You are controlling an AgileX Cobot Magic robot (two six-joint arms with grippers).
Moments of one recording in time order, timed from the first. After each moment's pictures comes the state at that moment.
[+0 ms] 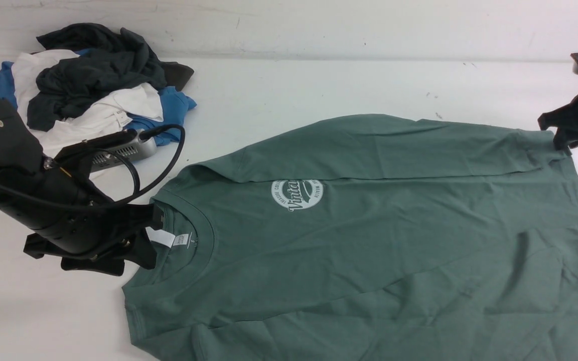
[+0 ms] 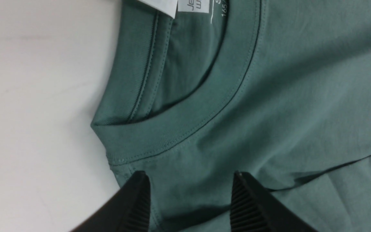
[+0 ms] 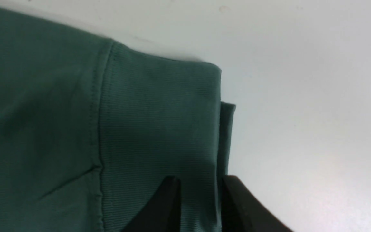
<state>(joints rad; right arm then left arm) -0.22 2.52 -2.36 0.05 1.15 -0.30 -0.07 1.57 -0.99 -0.42 0.86 0.07</state>
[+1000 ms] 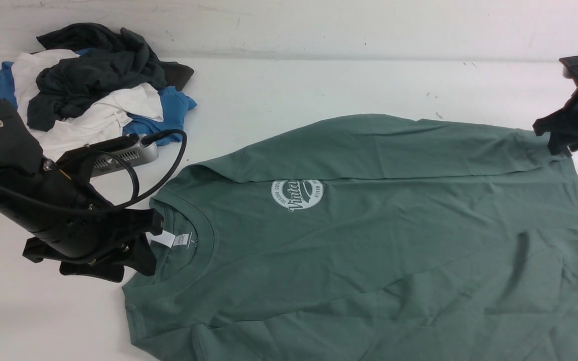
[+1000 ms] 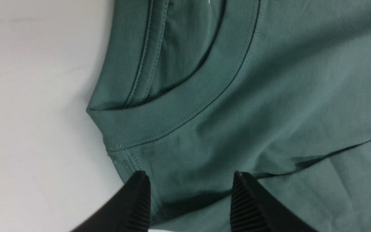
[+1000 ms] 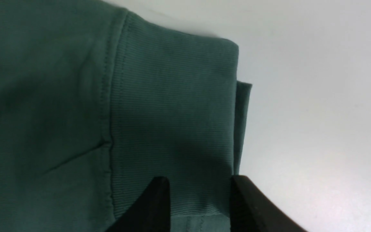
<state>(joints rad) -0.19 2.52 -2.36 -0.01 1.20 -0.30 -0.07 1.57 -0.99 -0.42 0.90 0.09</state>
